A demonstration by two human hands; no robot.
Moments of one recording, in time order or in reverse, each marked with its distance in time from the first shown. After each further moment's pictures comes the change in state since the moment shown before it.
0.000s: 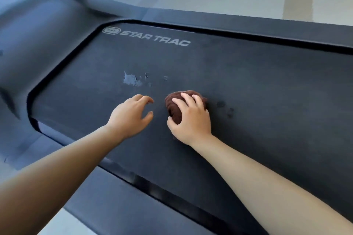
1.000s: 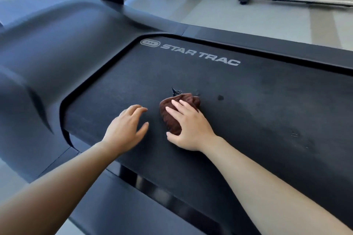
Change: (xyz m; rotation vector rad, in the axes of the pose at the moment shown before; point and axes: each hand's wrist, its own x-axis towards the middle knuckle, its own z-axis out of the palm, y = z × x) left_hand 0.007 -0.195 0.006 -0.051 0.085 -0.041; right_hand 0.090 -0.111 0.099 -0.137 -0.173 -0.347
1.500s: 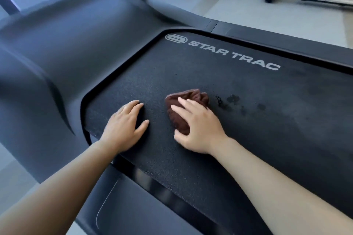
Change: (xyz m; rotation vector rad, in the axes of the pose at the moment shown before) left_hand 0.016 -0.103 0.006 0.027 -0.001 -0.085; right_hand 0.060 -0.041 0.034 0.009 0.062 -0.062
